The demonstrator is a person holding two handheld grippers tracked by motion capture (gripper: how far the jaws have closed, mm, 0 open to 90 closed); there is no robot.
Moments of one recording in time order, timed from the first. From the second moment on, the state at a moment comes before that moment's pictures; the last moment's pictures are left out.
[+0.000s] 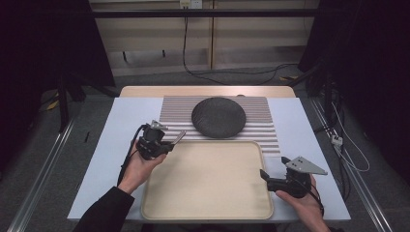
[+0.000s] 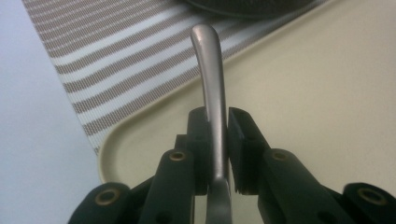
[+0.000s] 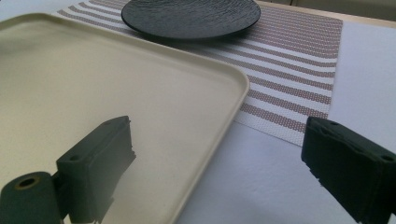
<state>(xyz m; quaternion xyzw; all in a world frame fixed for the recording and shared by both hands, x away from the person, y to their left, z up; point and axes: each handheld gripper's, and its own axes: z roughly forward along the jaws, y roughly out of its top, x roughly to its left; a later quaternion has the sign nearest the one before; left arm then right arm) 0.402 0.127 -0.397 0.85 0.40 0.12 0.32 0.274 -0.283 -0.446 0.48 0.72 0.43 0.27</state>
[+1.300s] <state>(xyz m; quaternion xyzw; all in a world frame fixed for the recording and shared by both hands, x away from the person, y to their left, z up) 0.378 0.106 -0.438 0.87 0.40 0.07 0.29 0.276 -0.280 -0.447 0.47 0.72 0.43 0.27</state>
